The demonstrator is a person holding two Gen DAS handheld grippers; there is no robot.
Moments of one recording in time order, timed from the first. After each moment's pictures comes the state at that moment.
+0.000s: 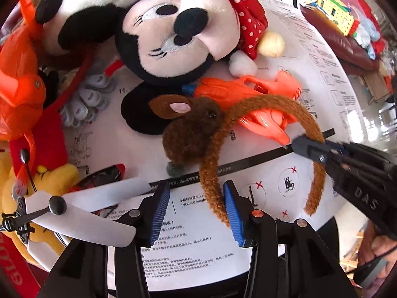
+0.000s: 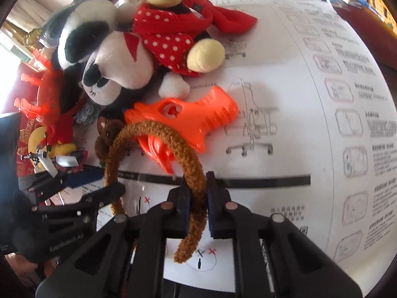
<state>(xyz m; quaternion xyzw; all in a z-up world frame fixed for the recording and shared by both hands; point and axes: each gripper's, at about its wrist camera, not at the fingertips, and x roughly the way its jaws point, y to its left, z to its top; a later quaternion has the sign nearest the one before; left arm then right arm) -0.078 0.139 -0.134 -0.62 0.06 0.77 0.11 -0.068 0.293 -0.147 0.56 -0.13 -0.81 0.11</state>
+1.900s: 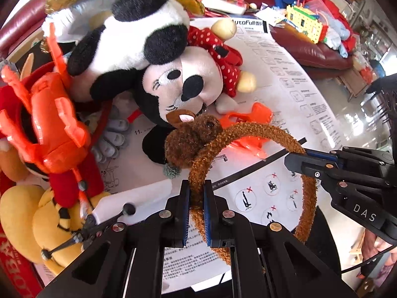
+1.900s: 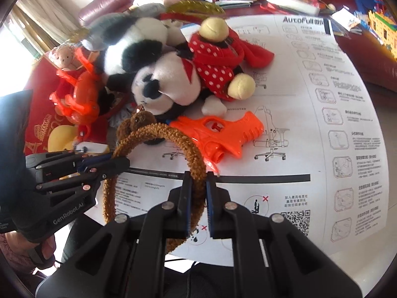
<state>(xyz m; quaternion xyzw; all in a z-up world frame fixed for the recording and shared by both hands) -0.066 0.099 -0.073 -0.55 0.05 0.82 0.18 -0.044 0.253 -0.086 0.52 -0.09 -0.84 0.12</state>
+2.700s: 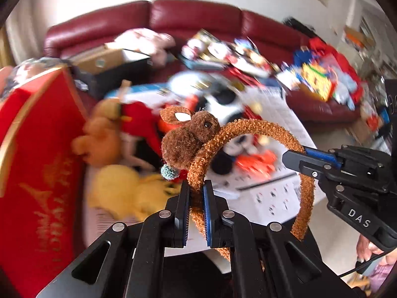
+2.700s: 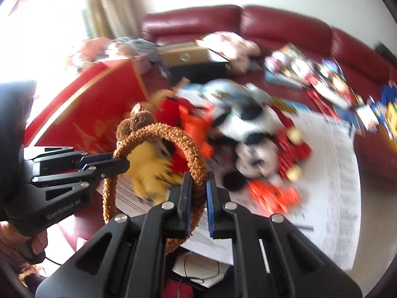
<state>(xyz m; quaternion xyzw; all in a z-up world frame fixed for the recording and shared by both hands) 0.024 -0.048 0.066 -0.43 -0.03 0.90 0.09 0.008 0.108 0.068 0.38 0.04 -0.90 0.21</state>
